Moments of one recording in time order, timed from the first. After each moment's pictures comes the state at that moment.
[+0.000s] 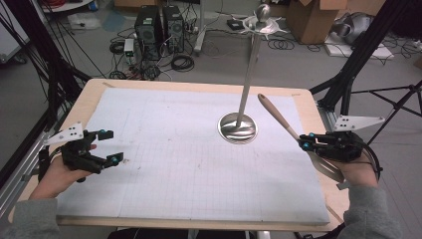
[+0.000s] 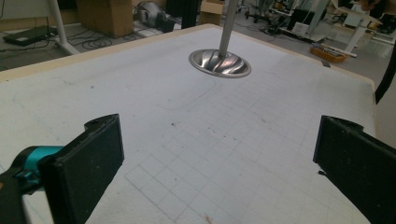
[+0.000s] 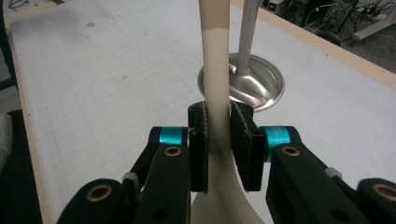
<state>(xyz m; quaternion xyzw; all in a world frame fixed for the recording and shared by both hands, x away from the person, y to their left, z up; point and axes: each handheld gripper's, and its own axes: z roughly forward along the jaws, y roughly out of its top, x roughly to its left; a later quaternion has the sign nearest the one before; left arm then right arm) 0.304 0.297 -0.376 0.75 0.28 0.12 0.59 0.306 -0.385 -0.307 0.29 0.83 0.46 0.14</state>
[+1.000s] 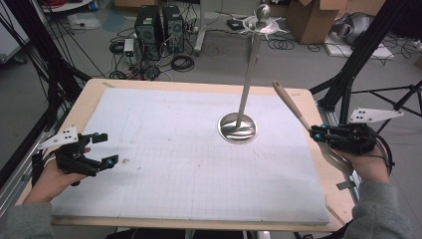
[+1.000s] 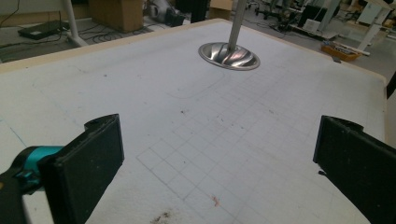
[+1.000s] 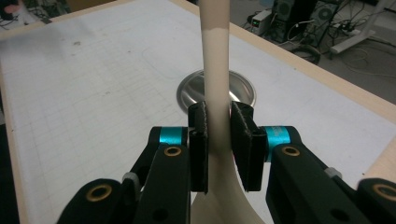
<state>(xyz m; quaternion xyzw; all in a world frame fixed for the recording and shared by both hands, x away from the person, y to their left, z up) 0.296 0.308 -0.380 0.75 0.29 0.13 0.58 0.316 -0.412 -0.293 0.30 0.81 0.48 0.16</state>
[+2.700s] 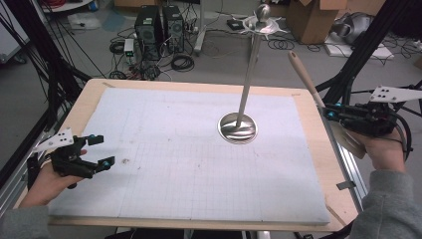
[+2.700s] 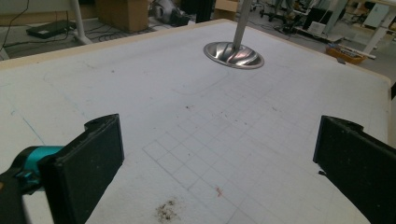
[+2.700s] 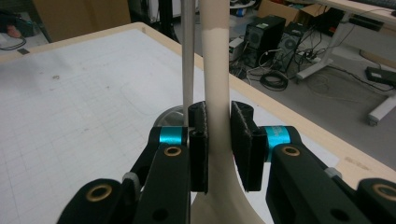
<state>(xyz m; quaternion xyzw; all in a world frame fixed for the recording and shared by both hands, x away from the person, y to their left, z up) 0.290 0.316 -0.383 0.75 0.30 0.14 0.58 0.322 -0.419 -0.238 0.30 0.78 0.50 0.22</state>
